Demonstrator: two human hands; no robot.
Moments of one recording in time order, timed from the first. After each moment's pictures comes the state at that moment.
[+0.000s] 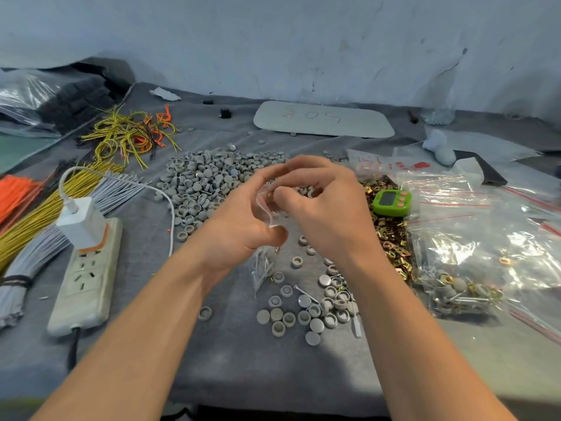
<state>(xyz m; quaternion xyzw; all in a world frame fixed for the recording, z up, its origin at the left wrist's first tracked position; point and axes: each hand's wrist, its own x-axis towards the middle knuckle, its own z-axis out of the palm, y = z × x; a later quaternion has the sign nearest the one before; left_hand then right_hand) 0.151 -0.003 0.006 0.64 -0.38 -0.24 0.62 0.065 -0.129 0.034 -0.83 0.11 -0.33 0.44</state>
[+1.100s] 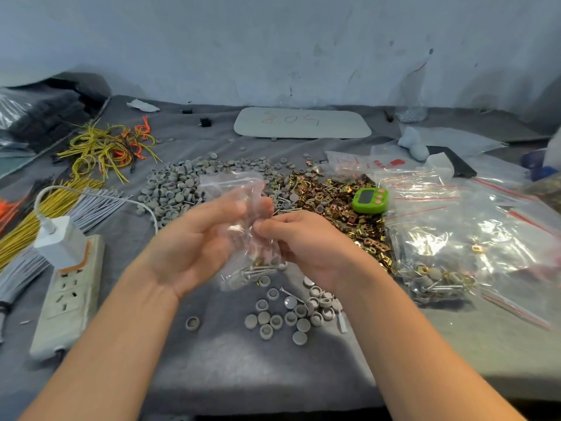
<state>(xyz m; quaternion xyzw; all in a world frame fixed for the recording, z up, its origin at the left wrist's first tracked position) 0.161 0.017 0.012 0.45 -0.26 -0.42 0.74 0.062 -0.136 0.004 -0.70 0.16 -0.03 0.69</state>
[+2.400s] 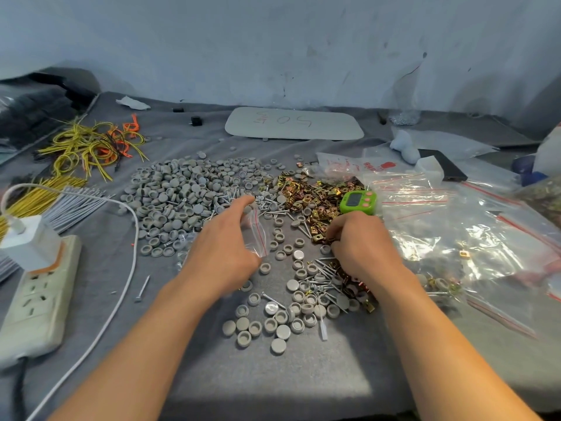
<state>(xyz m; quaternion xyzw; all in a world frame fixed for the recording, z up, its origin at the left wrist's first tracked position) 0.138 -0.033 -0.018 0.90 -0.30 -0.04 0.32 0.026 -0.223 -0.020 -0.91 0.35 -0.10 0.20</state>
